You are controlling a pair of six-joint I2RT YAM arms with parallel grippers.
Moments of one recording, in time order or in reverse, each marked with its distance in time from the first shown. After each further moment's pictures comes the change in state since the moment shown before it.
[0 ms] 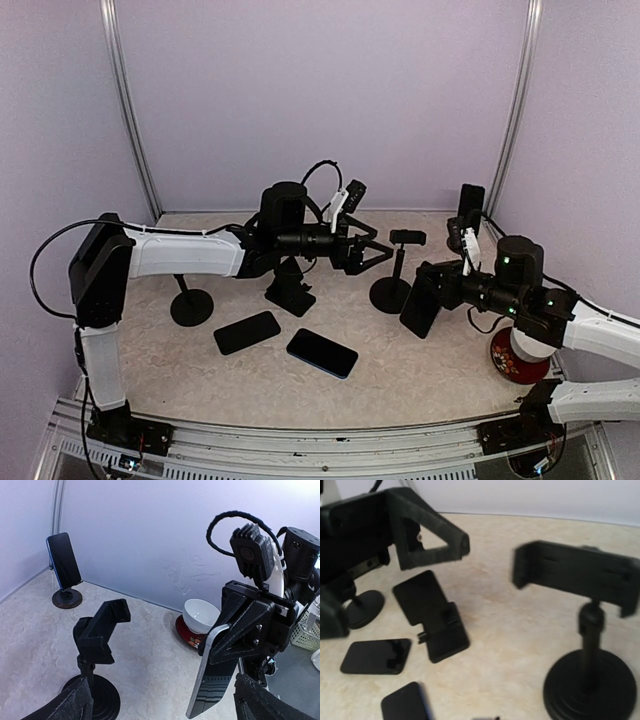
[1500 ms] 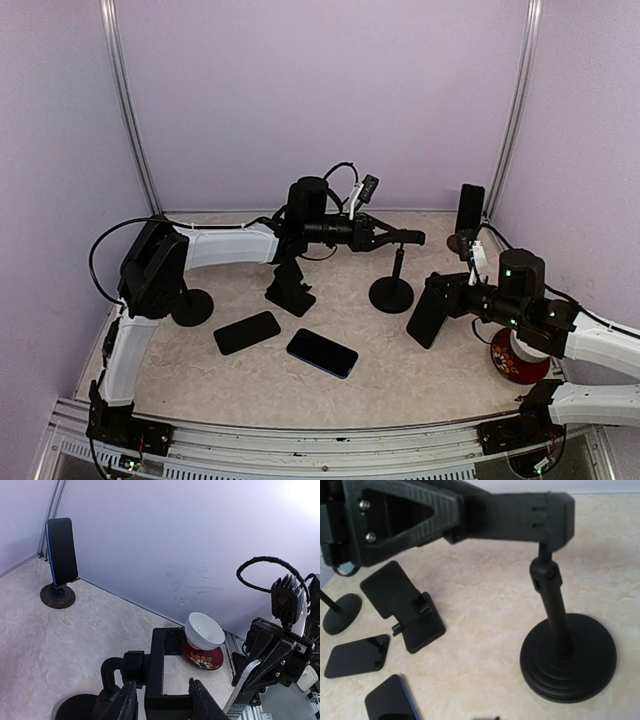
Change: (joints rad) left arm 0.060 0.335 0.395 -0.029 0.131 -0.180; right arm -0.023 -0.059 -0.084 -0.021 0.066 0.101
